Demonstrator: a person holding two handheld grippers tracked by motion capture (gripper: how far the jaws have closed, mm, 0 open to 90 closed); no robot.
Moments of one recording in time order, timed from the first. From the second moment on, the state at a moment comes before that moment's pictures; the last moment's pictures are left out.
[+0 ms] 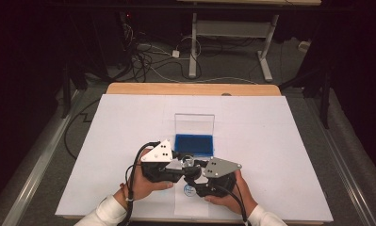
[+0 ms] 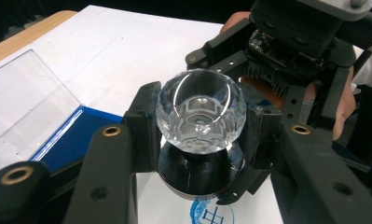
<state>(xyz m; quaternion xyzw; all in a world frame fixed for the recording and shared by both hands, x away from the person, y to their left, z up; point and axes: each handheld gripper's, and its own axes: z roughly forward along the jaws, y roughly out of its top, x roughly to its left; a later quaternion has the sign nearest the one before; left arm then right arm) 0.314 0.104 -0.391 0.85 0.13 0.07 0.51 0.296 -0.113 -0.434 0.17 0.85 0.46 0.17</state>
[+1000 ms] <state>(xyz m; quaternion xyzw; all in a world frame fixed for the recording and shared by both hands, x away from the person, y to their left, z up) 0.312 0.107 -0.384 0.85 0.12 0.08 0.51 0.299 -0.121 -0.438 0.19 0.85 0.45 0.20</state>
